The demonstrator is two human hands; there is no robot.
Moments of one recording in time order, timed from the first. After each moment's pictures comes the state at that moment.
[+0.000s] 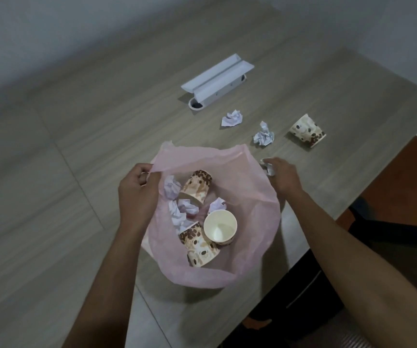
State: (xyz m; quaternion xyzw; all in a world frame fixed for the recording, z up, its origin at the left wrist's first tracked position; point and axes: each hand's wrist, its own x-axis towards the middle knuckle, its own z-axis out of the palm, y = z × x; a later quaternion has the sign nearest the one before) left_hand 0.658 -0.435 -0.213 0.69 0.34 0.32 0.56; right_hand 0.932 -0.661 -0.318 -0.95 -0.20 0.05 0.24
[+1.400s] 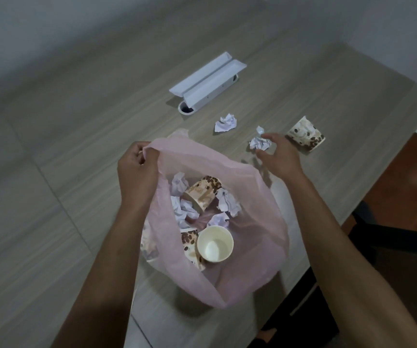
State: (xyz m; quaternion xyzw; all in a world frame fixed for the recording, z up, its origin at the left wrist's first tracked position) left_hand 0.835 -0.503 -0.246 0.72 0.34 0.25 0.55; right_hand 0.997 -0.739 -0.328 -0.90 -0.05 0.08 0.42
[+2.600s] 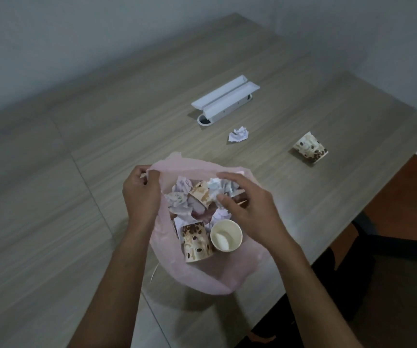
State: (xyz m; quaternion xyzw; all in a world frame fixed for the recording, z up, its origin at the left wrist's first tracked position) left_hand 0.858 -0.498 -0.297 0.71 0.39 0.20 0.55; right_hand 0.883 -0.710 -0.275 -0.83 -0.14 0.16 0.52
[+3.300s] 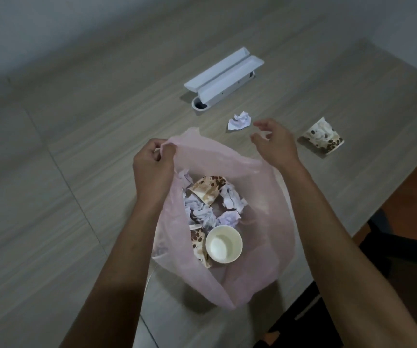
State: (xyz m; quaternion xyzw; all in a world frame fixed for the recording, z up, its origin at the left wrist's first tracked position) left_hand 0.903 -0.513 -0.263 0.73 0.31 0.19 0.57; right_hand 1.041 -0.714 -0.311 -0.90 -0.04 0.06 0.43
